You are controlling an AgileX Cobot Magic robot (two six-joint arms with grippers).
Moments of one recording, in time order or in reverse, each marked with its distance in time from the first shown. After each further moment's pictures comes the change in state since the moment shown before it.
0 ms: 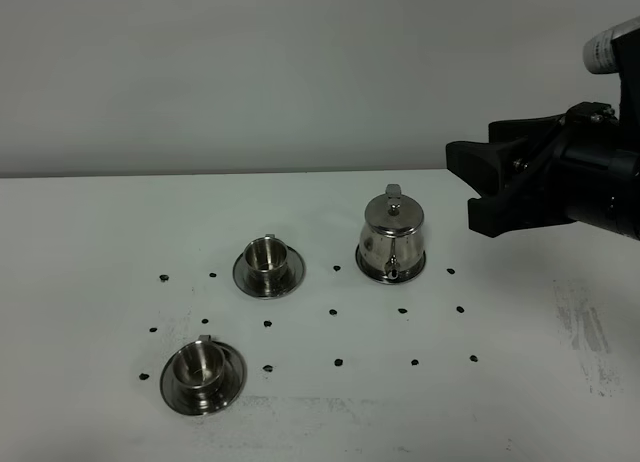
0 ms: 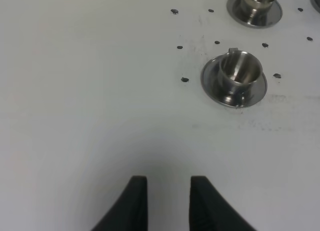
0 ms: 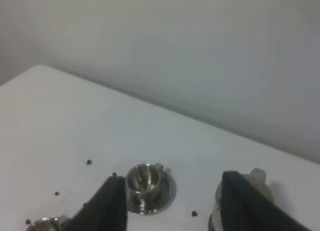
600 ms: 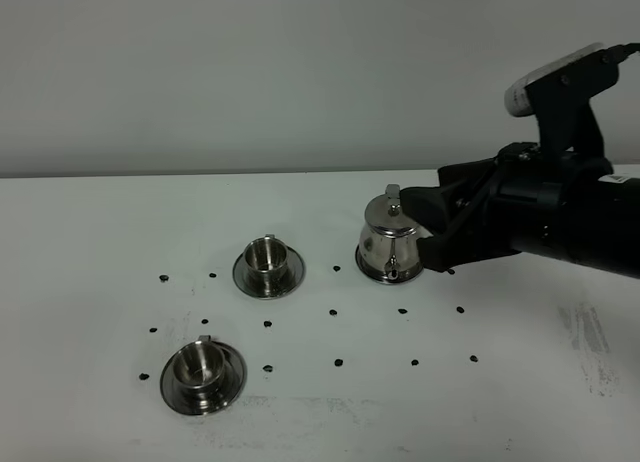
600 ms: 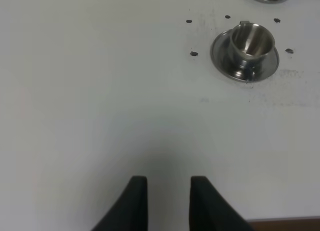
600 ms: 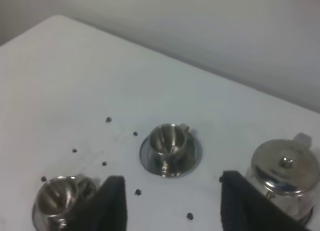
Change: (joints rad) left arm 0.000 -0.067 0.031 0.030 0.077 -0.017; right arm 0.080 0.124 0.000 -0.003 -0.018 -0.011
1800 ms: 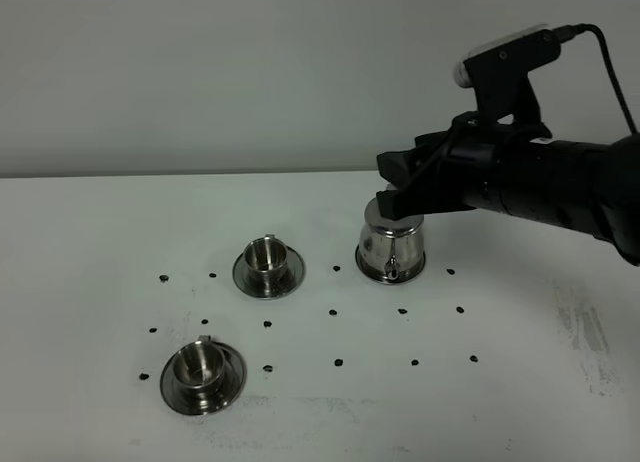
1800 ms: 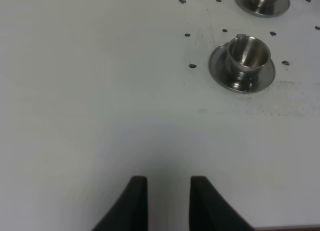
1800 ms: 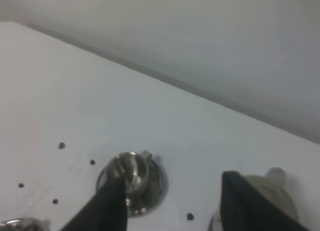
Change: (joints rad) left arm 0.000 -0.051 0.000 0.000 0.002 0.000; right arm 0.009 0.244 -0.204 -0.013 -0.089 -0.002
